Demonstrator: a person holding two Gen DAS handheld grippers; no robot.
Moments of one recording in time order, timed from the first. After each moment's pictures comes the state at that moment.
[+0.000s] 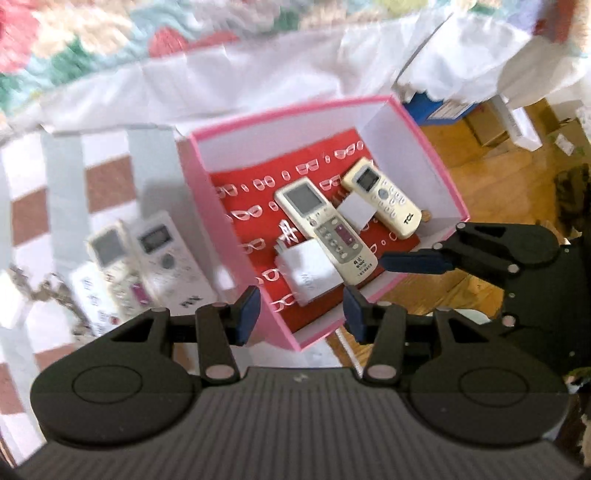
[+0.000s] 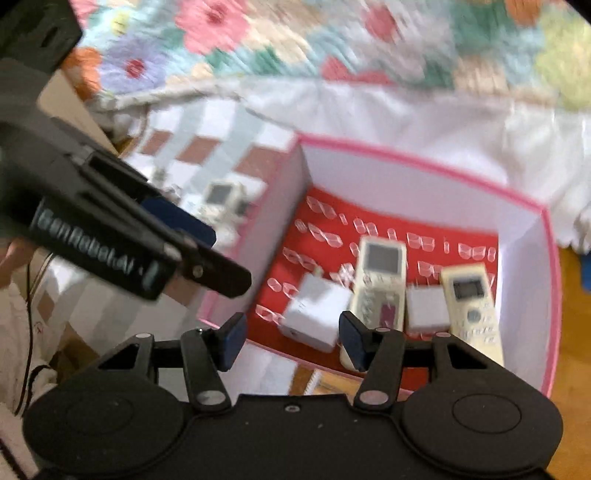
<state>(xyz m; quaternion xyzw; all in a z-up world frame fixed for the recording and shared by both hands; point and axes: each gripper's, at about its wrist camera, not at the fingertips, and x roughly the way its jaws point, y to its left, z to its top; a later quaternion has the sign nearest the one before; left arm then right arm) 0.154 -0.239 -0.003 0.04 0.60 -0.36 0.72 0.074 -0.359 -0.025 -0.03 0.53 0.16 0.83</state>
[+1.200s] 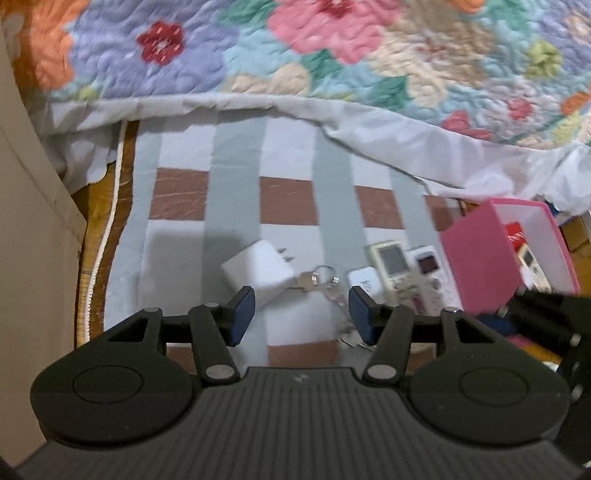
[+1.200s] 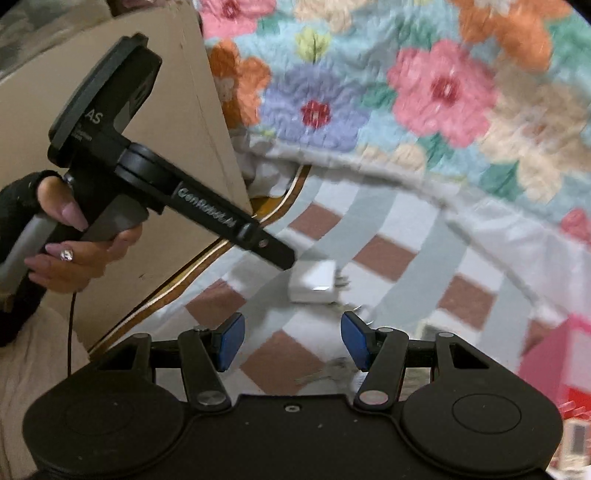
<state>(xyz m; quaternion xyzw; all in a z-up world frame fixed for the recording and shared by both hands) 0.224 0.046 -0.072 -0.06 0.54 -0.21 0.81 0.126 -0.135 -0.083 -0.05 0.45 0.29 0.85</state>
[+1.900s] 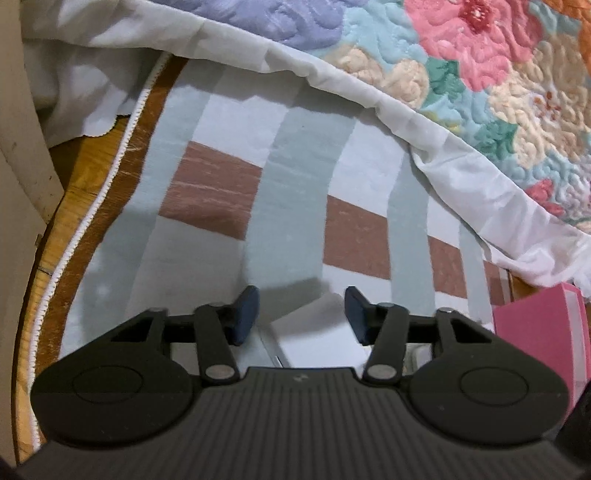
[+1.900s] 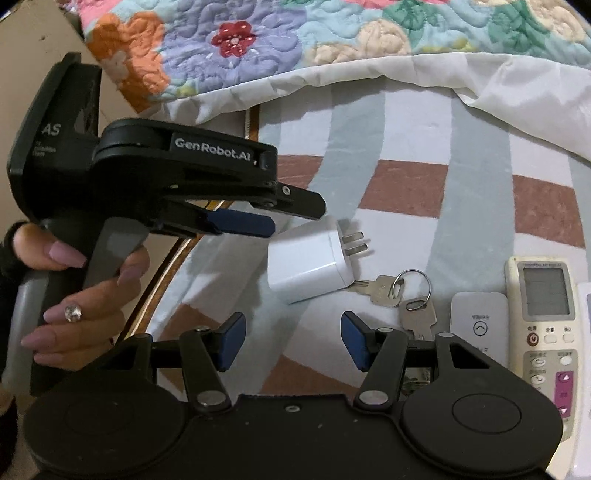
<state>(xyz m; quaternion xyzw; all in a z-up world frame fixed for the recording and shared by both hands) 0.289 0.069 -0.173 -0.17 0.53 -0.16 0.82 0.176 -0.109 -0.192 0.10 0.48 0.23 0.84</state>
